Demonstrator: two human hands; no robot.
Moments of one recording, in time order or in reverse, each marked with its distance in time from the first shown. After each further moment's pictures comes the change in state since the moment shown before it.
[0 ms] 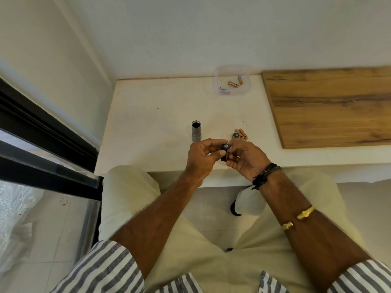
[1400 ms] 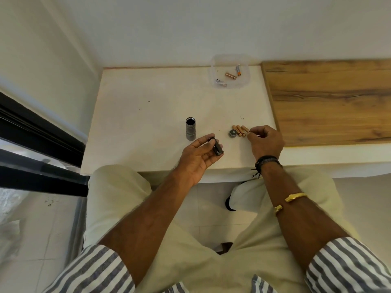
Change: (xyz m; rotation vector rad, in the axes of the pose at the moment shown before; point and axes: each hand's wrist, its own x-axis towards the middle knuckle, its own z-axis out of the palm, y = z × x) left_hand 0.017 -0.013 -0.001 -0.690 0.043 -0.474; right_hand 0.070 -0.004 -0.060 -0.579 0.683 -0.521
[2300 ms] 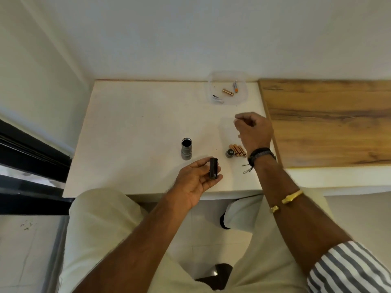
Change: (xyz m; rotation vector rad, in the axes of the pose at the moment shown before) left_hand 0.009 0.000 0.004 -0.045 0.121 -0.136; right_hand 0.033 -0.069 0.029 0.130 -0.119 -0.149
